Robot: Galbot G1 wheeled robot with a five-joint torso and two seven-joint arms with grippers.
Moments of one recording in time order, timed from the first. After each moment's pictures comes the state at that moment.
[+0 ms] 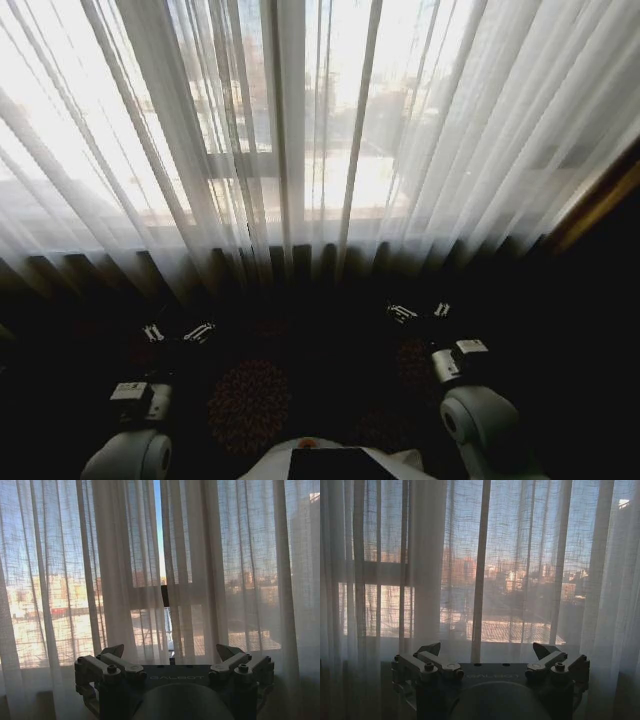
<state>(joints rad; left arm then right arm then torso) 1.80 -1.52 -0.81 -2.40 -0.13 0.10 0.11 -1.65 1.32 0.63 2.38 0.21 -0.31 0.08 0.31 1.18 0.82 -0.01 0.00</state>
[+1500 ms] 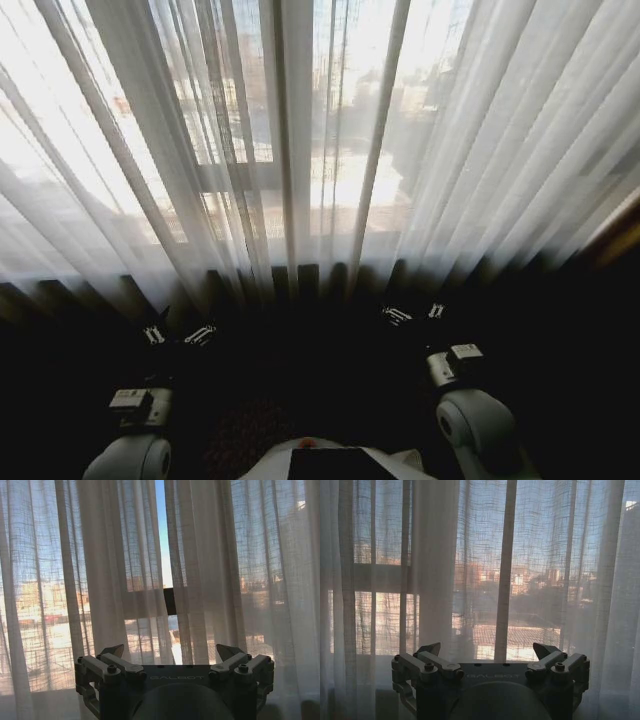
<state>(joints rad) 1.82 -1.53 -0.81 -2.38 -0.13 0.03 0.14 -1.67 1.33 0.61 2.37 0.19 -0.26 0.05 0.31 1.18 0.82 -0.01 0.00</state>
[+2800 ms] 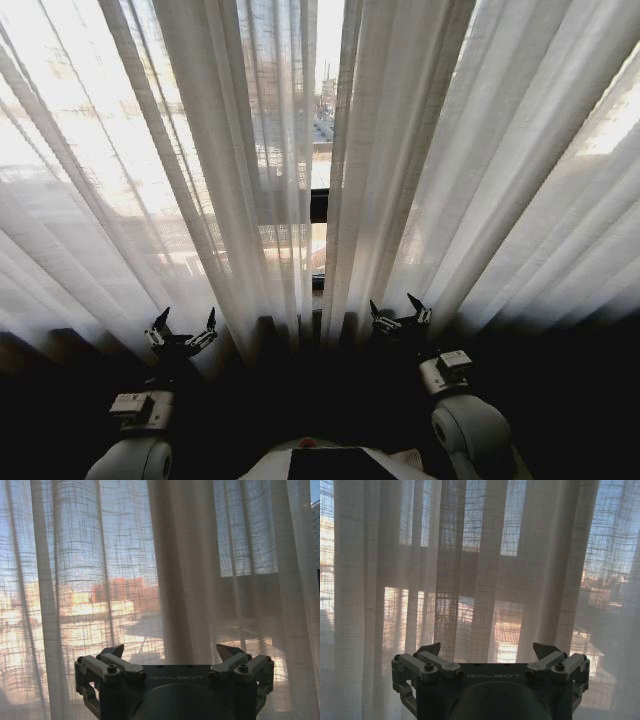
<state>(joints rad) 1.83 -1.53 -0.81 -2.37 -0.13 0.00 0.14 -1.66 1.34 0.56 2.32 0.12 -0.23 -0.03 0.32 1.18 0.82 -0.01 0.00</state>
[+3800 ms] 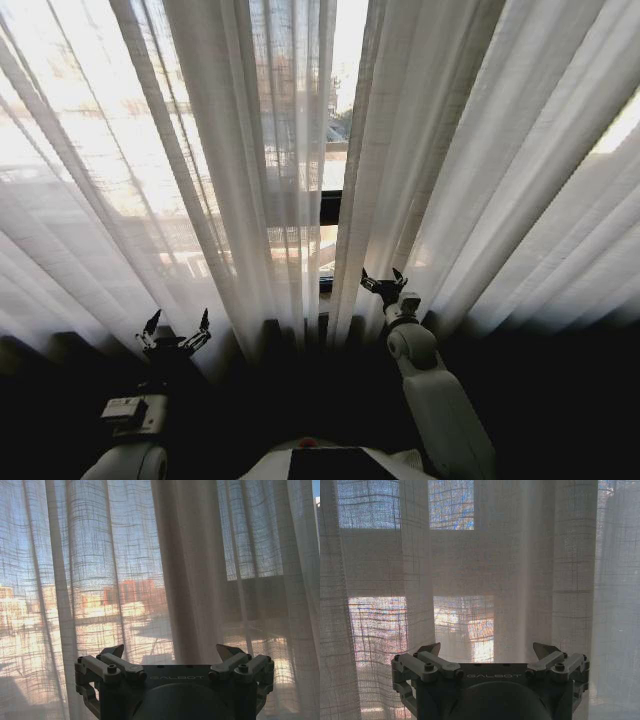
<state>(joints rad) 1.85 -1.57 -0.84 -2.40 -0.11 0.01 0.14 -1.06 1.34 0.41 1.79 0.25 -0.29 0.20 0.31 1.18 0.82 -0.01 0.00</state>
